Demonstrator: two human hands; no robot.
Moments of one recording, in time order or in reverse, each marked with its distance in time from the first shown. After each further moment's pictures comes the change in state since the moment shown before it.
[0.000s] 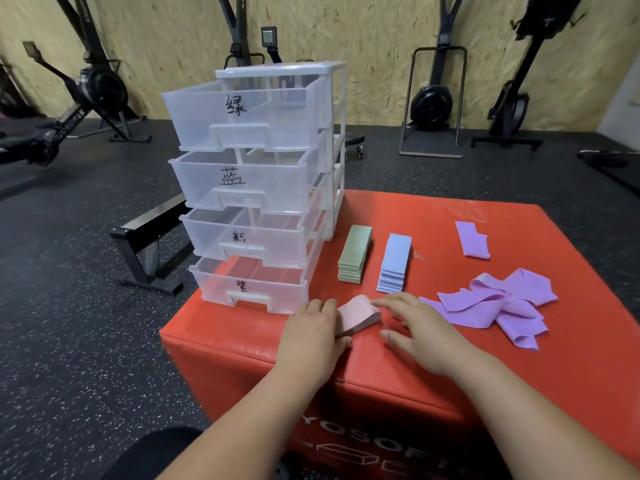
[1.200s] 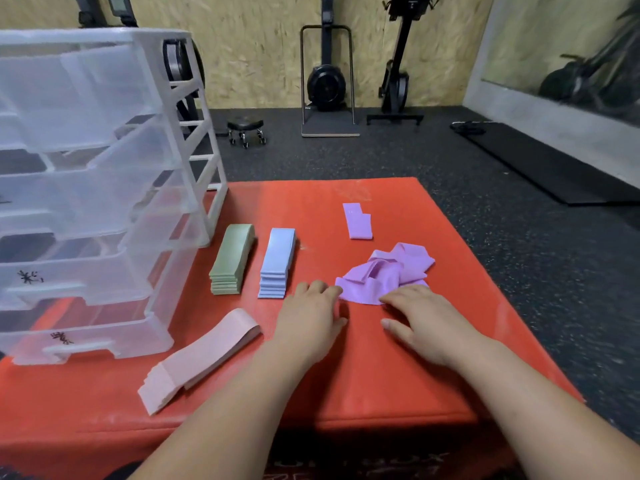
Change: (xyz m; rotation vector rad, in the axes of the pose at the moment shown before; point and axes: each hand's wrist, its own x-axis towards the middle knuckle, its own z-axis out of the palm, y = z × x) left_hand 0.093 0.162 0.083 -0.015 -0.214 0.339; right_hand -0.092 0.129 -0.096 -0.471 0.010 0.348
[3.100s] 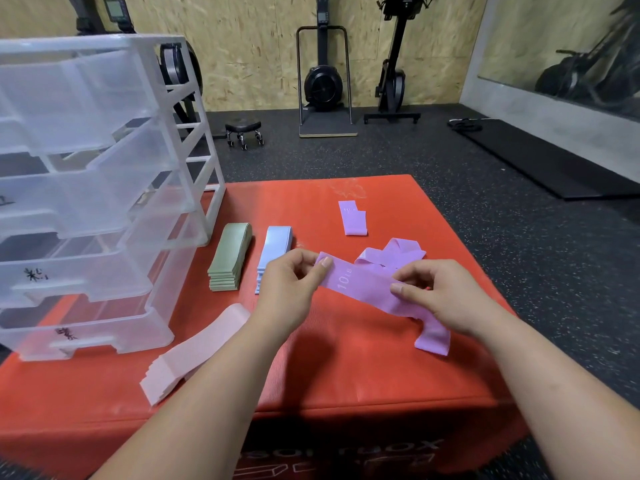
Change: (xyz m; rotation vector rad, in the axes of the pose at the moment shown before) left_hand -0.006 0.003 -0.052 -1.139 0.315 -0.175; right_hand -0.020 0.008 -0.050 0.809 0.198 0.042
